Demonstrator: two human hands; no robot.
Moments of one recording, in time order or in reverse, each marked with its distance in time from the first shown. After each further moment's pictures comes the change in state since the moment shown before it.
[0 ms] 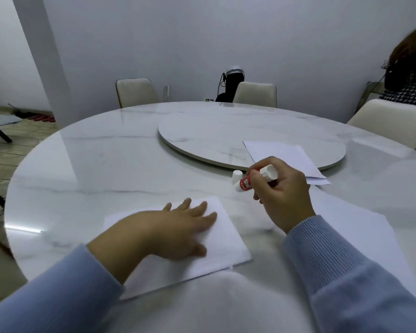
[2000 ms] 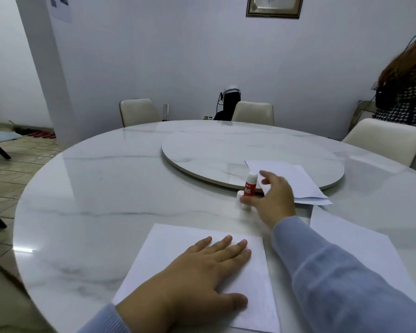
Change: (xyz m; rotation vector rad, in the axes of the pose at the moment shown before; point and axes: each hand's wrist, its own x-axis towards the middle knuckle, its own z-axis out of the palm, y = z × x) left_hand -0.007 0.018 0.031 -0.117 0.265 0.335; right_hand 0.042 0.039 0.029 -0.259 0.074 0.349
